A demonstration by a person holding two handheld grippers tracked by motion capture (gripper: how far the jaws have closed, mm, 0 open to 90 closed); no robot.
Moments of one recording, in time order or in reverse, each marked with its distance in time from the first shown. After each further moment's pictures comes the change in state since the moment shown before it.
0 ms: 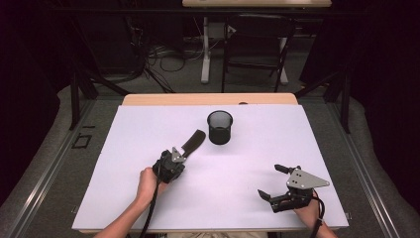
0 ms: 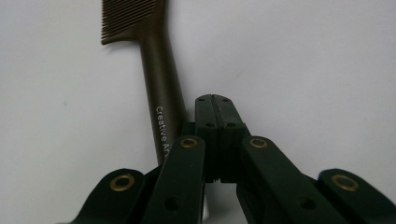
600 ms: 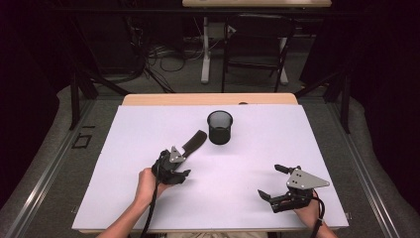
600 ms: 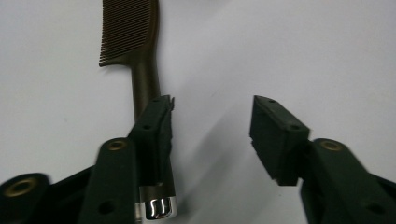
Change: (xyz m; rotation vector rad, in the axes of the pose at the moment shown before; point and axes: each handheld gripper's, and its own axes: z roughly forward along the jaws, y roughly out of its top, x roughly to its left) left arm -0.007 0.005 -0.020 -0.069 -0.038 -0.004; right arm 0.000 0.000 0.000 0.002 0.002 -0.002
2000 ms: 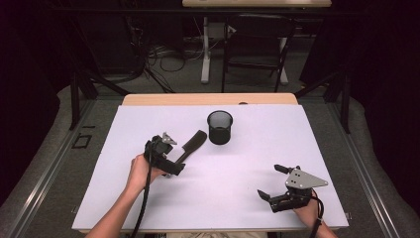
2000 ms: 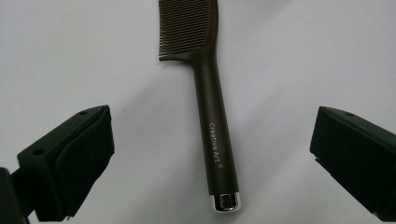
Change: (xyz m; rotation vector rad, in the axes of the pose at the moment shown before) left arm 0.044 0.020 -0.008 0.095 -0.004 -0.096; right arm 0.000 -0.002 0.003 0.014 -0.006 0.000
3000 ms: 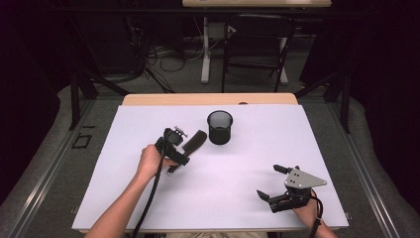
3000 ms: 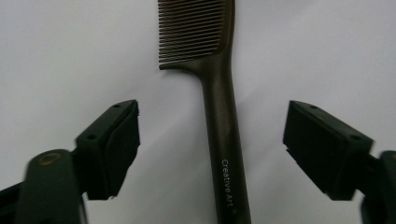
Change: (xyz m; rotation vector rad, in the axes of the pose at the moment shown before) left arm 0.006 0.037 0.033 0.195 -0.005 -0.015; right arm 0.001 0.000 0.002 0.008 0.009 0.004
